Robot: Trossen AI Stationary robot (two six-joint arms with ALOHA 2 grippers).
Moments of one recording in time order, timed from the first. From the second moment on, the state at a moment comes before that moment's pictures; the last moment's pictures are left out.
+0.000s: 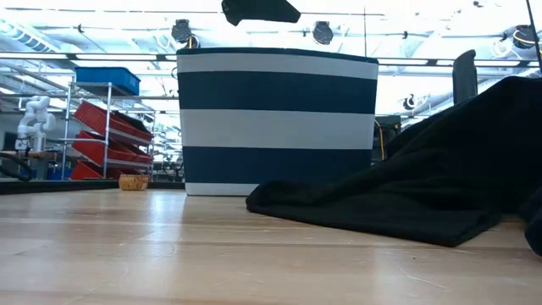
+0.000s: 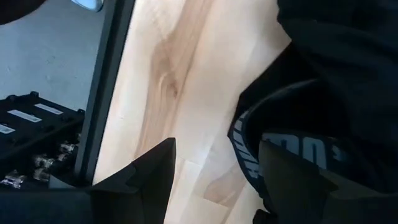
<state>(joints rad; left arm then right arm) -0.31 1.56 1.15 -0.09 -0.29 -0.02 0.93 1.71 1.23 -0.96 -0.05 0.60</state>
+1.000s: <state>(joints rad) -0.31 1.56 1.15 -0.08 -0.29 0.01 0.85 1.70 1.34 -1.03 0.13 0.48</state>
